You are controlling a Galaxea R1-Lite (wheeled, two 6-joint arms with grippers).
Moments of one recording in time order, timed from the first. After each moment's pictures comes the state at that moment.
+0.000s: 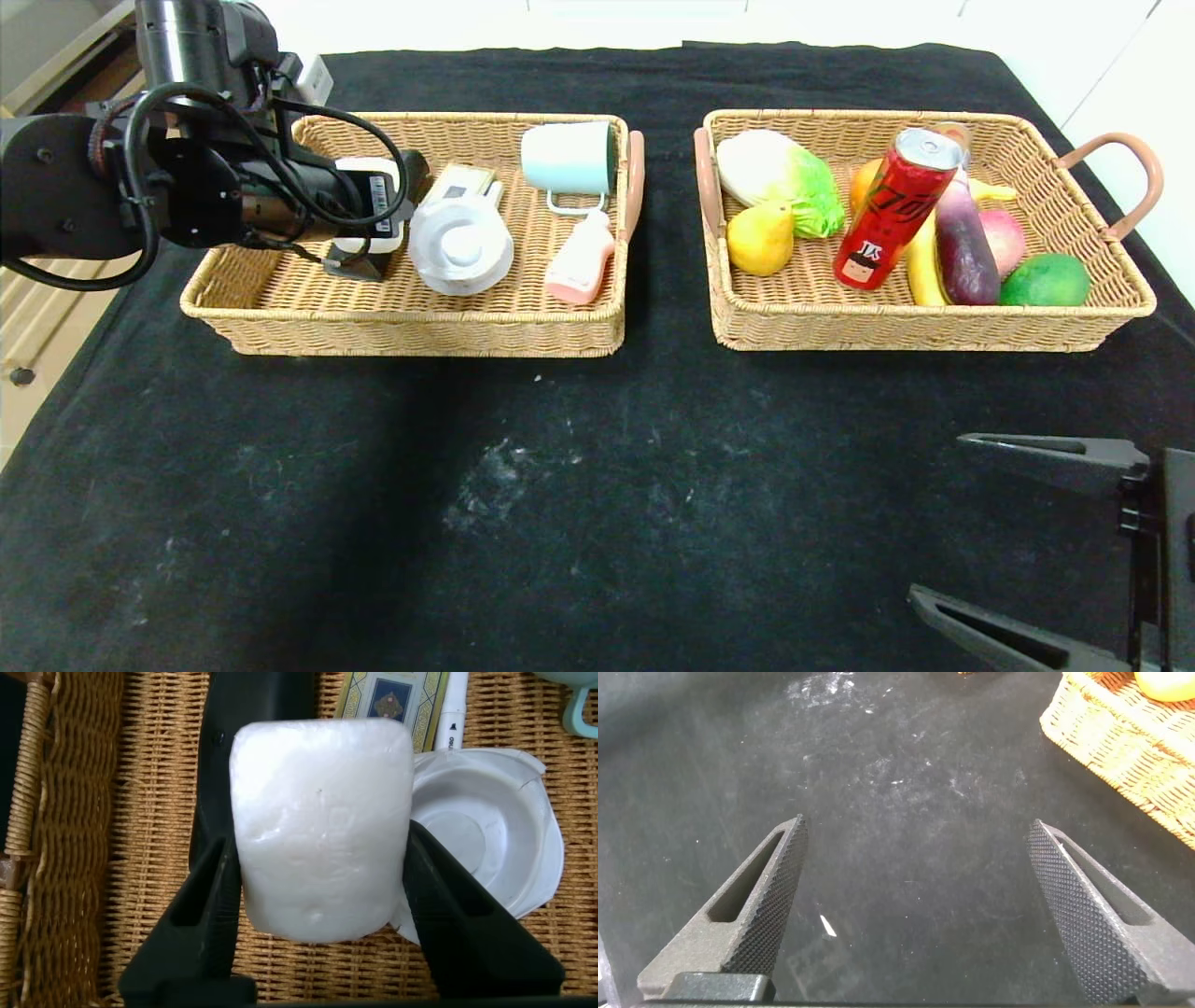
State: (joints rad) left arm -0.19 1.83 -1.69 0.09 0.27 -0.03; right arm 0.60 1.10 -0.53 -0.38 0.27 -0.26
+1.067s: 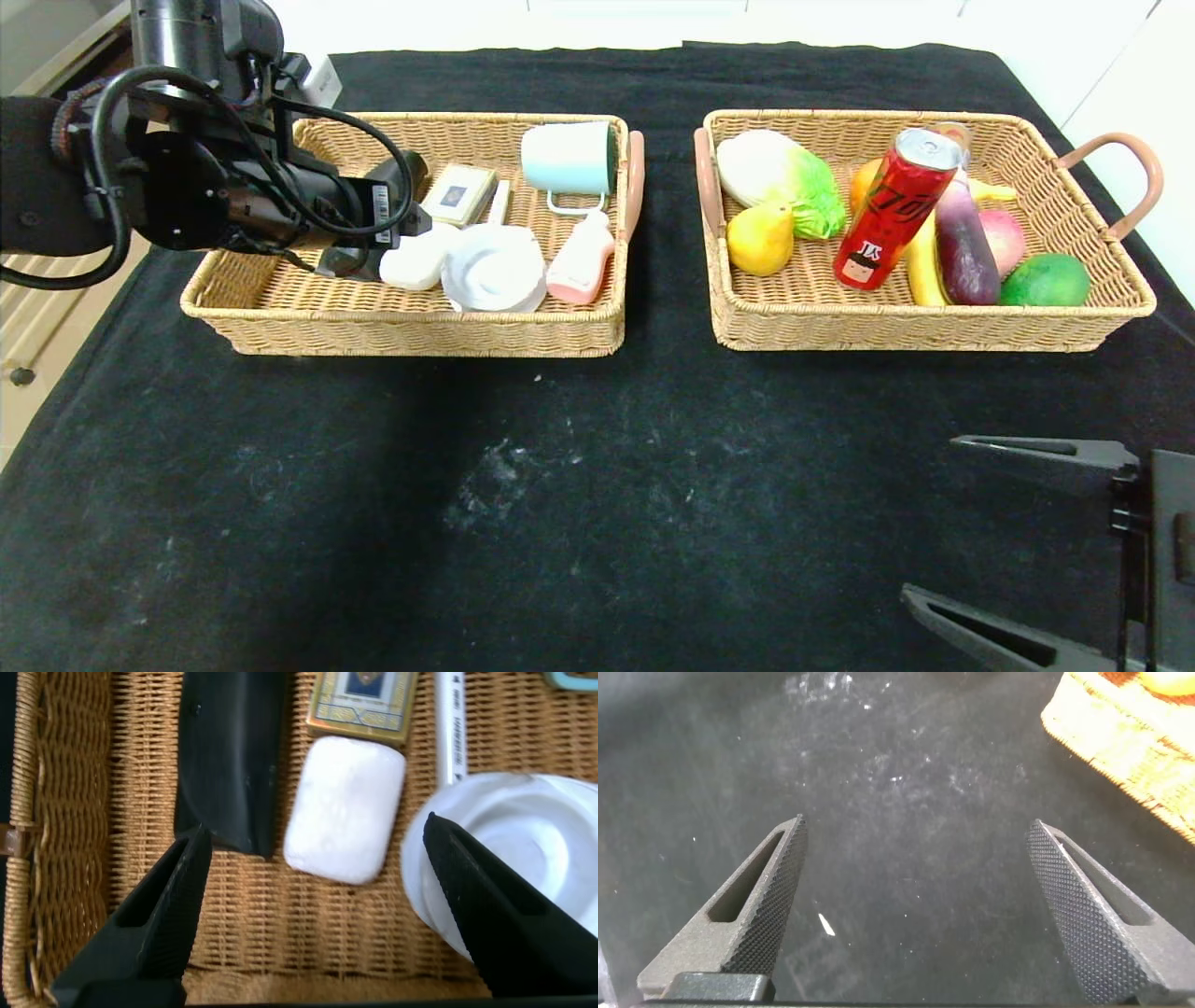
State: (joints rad) left arm -0.23 1.78 -1.66 0.17 0.30 -0.01; right arm 0.60 1.11 -0.53 -0.38 0.26 -0.27
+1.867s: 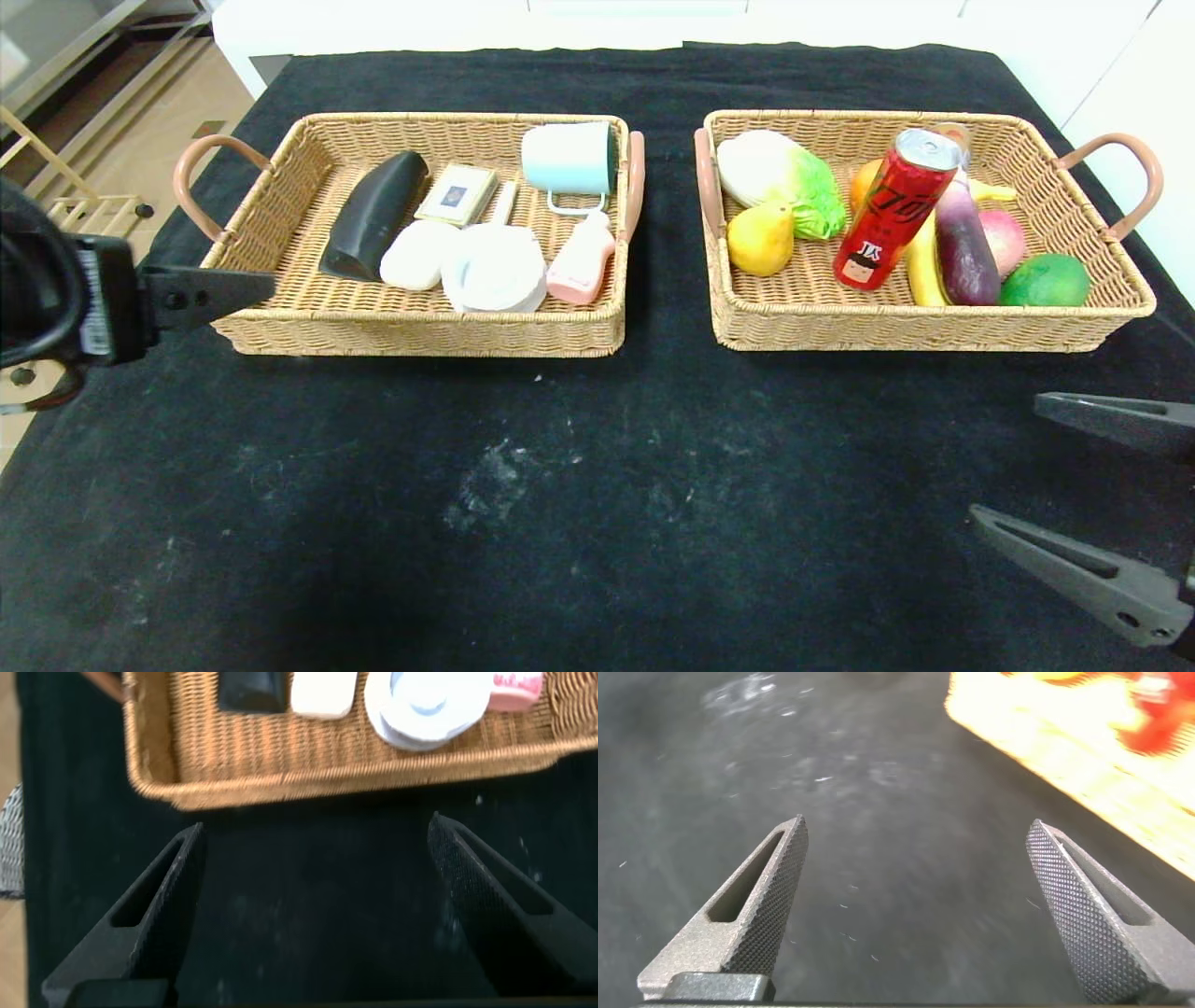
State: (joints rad) left arm -0.30 1.19 -1.20 0.29 0.29 0.02; right arm 0.41 1.03 -0.55 -0.34 0.26 -0.24
